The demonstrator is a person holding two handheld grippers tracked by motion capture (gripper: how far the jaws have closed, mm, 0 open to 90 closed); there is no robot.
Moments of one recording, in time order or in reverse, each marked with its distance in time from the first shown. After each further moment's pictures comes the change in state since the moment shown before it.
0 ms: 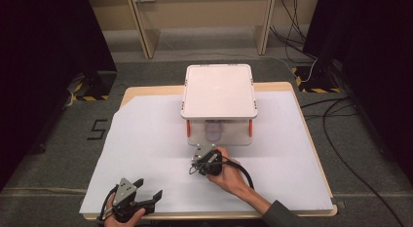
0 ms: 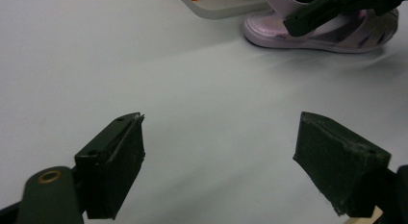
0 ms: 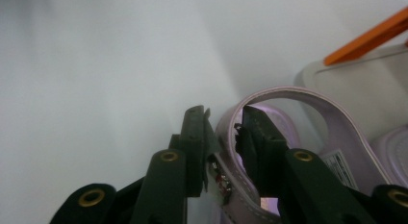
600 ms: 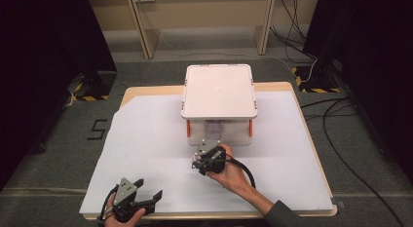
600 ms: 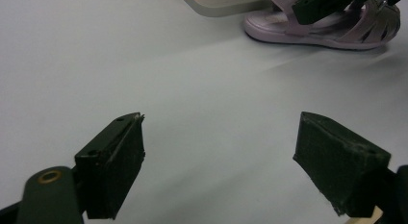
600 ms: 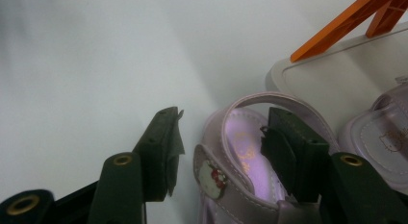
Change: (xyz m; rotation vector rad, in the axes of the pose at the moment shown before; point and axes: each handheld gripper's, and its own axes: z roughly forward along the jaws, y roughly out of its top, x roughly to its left) left arm 0.000 -0.001 0.001 0.005 0.001 -0.001; right arm -0.010 -0.002 -0.006 -0.042 -0.069 0.091
